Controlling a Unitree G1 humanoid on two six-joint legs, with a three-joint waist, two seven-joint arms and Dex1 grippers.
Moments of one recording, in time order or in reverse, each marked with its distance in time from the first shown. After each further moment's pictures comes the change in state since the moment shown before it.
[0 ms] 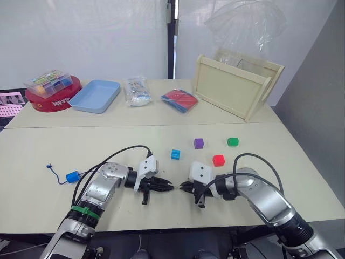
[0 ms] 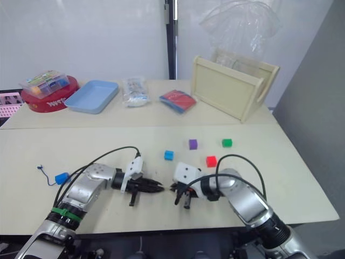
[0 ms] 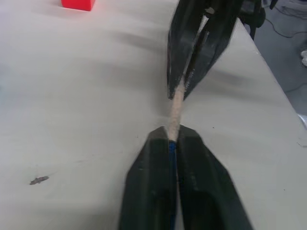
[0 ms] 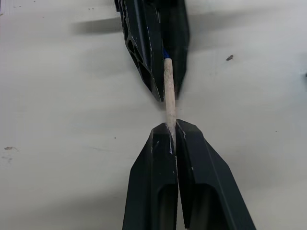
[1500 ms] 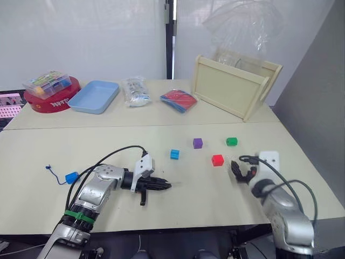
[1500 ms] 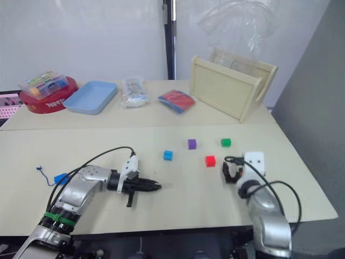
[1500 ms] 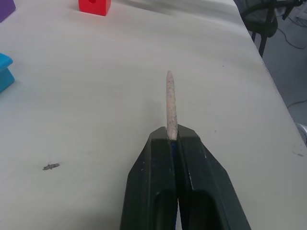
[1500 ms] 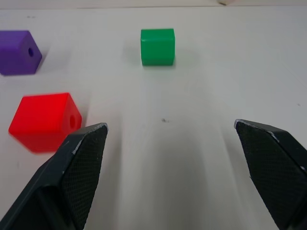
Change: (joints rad) left arm 0.054 0.032 0.043 -0.117 -0.040 0.092 0.059; right arm 0.231 0.396 -0.669 0.013 0.021 0.094 -0.790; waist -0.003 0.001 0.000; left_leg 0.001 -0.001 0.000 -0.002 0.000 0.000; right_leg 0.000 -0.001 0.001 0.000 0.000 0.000
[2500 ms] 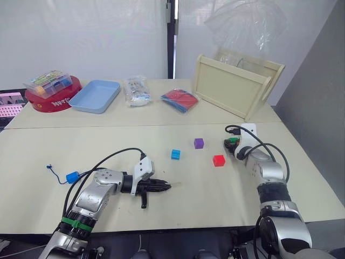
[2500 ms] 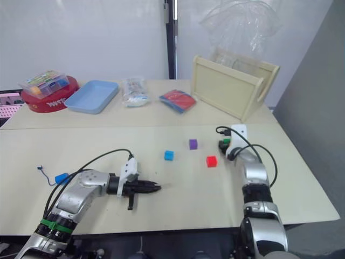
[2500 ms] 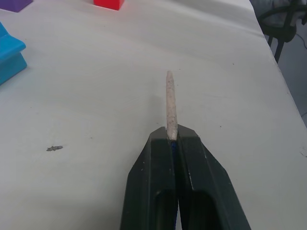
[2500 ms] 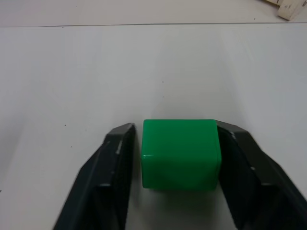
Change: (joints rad) left arm 0.068 0.005 0.013 -0.083 -0.006 0.041 0.081; right arm -0.516 -0.113 0.060 0.871 -0.022 -0.270 0.060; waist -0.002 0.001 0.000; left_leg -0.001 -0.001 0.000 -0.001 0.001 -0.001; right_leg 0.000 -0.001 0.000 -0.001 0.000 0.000
